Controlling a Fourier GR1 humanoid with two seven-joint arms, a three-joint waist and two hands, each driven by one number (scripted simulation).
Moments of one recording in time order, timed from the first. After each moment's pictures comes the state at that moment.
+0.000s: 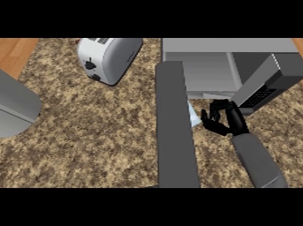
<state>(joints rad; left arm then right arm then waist) 0.98 0.02 0.22 -2.19 0.40 -0.50 -0.55 -0.56 -0.11 -0.20 -0.47 0.40 -0.17 -1.02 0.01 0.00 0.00</state>
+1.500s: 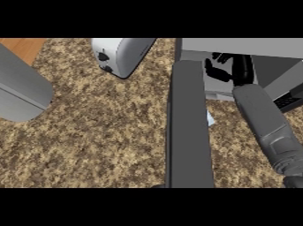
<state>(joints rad) 0.75 0.08 0.30 -2.04 0.41 -0.53 -0.44 -0.98 -0.20 -0.31 -0.24 0.42 -0.54 -0.59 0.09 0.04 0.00</state>
